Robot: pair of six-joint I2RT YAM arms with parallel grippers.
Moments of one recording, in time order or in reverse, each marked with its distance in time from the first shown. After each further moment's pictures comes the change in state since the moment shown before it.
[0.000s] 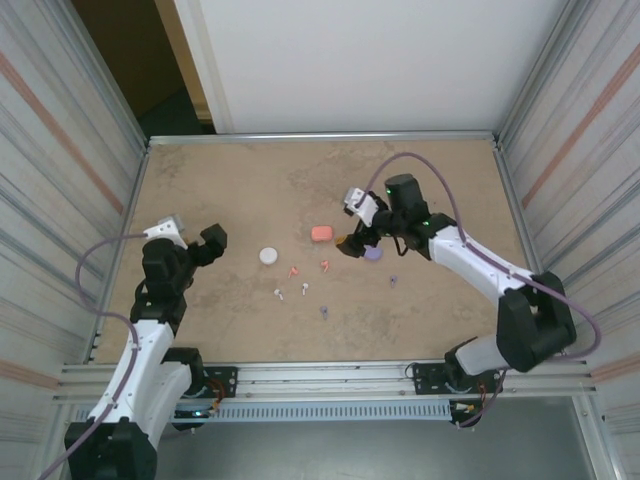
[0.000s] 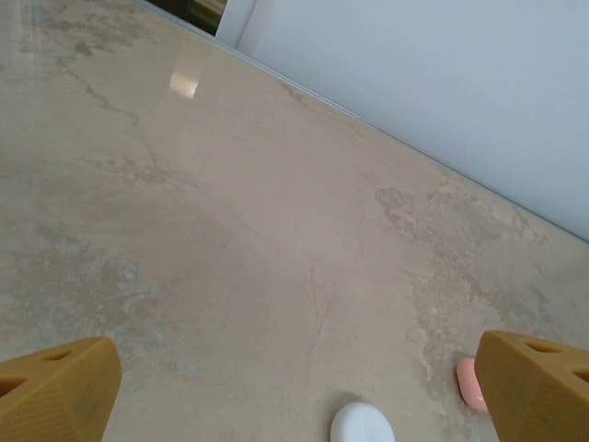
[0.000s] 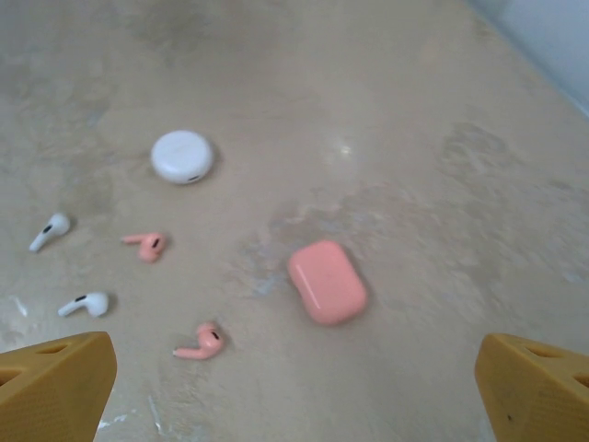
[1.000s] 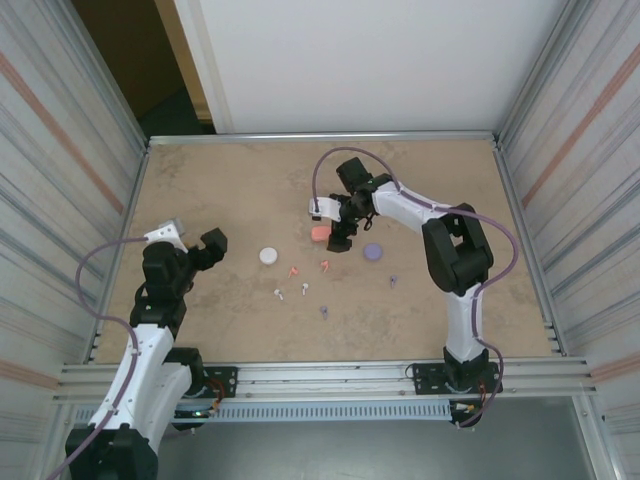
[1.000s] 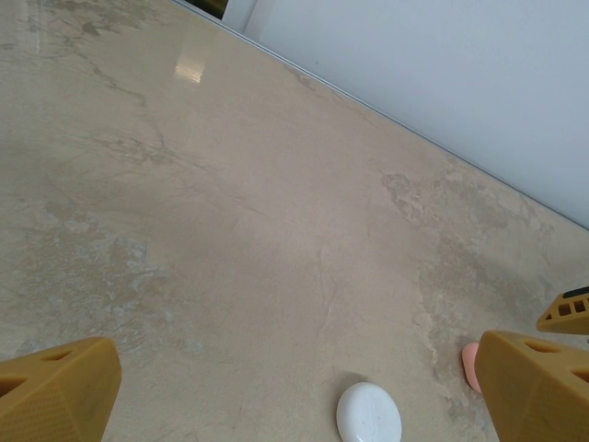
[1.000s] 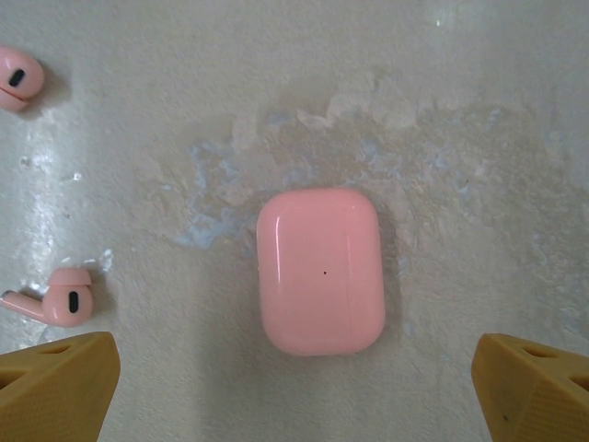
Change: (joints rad) left arm 0.000 -0.033 -0.012 -0.040 -0.001 0.000; right arm 0.043 0.606 0.547 -0.423 0.109 -0.425
